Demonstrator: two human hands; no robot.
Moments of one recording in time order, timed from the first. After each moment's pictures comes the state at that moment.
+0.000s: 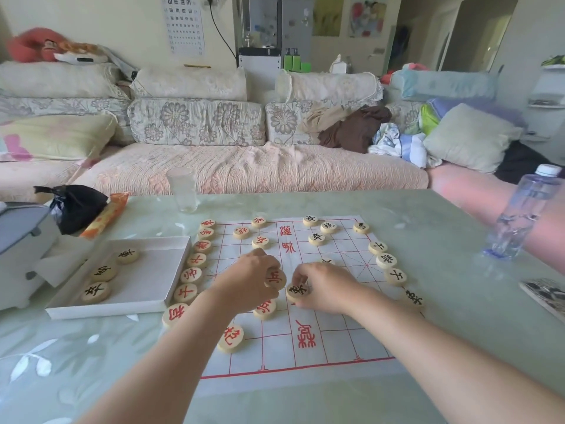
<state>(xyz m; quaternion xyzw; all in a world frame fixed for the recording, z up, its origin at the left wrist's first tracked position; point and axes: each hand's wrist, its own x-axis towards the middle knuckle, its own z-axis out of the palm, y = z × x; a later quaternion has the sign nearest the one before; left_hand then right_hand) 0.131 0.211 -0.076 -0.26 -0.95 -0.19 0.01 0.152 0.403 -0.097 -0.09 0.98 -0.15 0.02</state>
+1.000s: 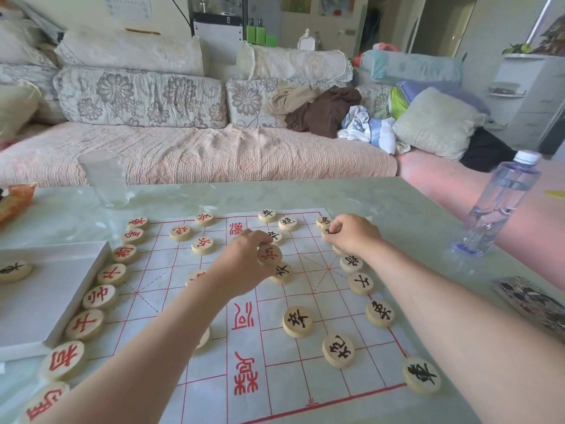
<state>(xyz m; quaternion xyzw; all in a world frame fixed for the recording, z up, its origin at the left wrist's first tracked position) 0.058 0.318 -0.099 -0.22 -0.92 -0.31 0.00 0.037 0.577 -0.107 0.19 0.96 -0.18 -0.06</state>
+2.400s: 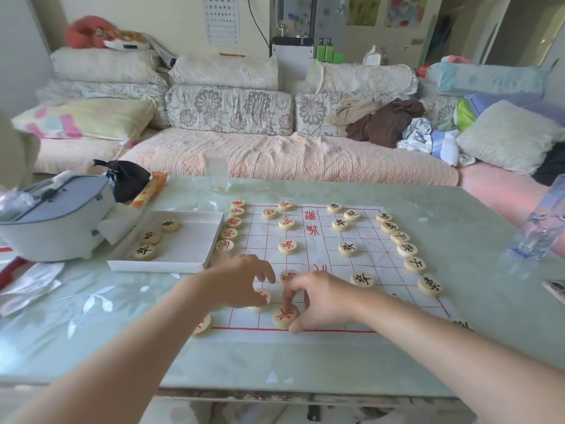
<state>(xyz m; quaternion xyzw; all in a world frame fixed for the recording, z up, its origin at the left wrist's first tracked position) 0.180 0.140 -0.074 -0.24 -0.95 -0.15 -0.14 0.225 0.348 -0.073 -0.21 0.94 -0.23 0.15</state>
